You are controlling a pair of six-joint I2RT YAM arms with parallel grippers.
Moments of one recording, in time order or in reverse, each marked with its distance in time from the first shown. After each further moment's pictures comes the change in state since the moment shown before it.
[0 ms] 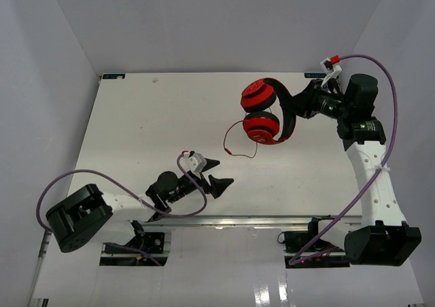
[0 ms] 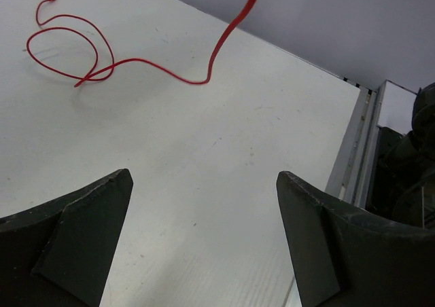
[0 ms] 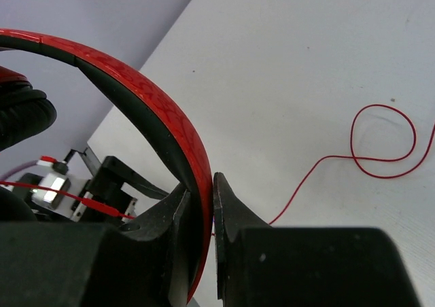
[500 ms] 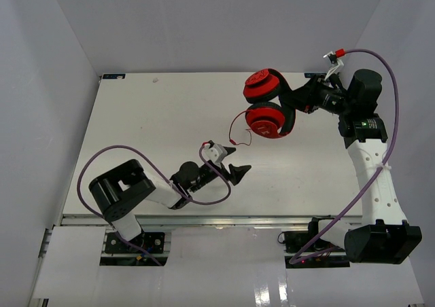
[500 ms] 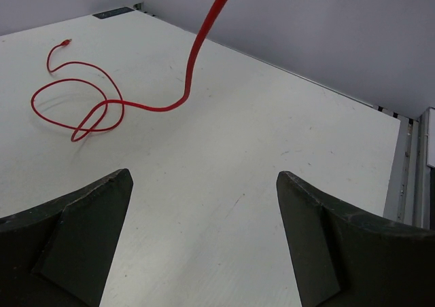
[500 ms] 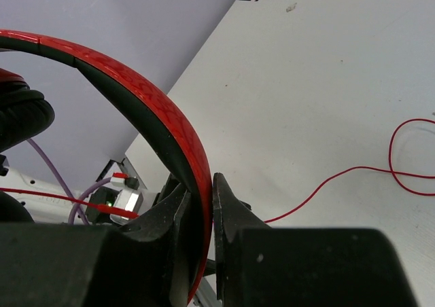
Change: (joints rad) left arm -0.027 0.420 0.228 0.260 -0.069 0.073; right arm 0.000 0.014 0.040 0.076 -0.058 0.162
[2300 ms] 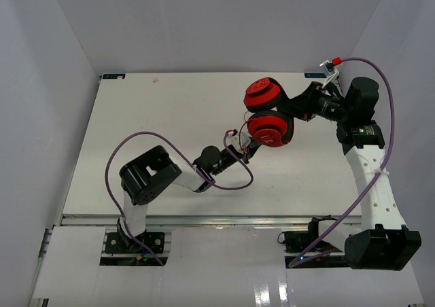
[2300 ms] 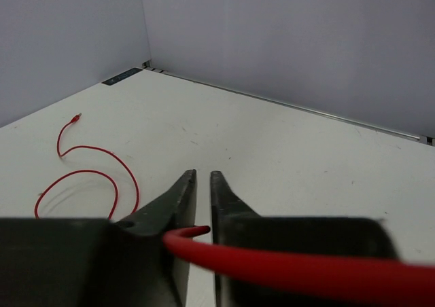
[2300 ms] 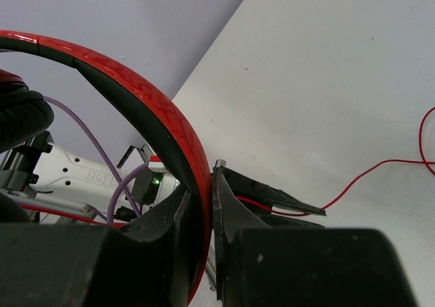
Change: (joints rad) left arm 0.011 0.288 0.376 0.024 0.049 0.155; right arm 0.000 -0.046 -0.093 0.041 -0.066 0.050
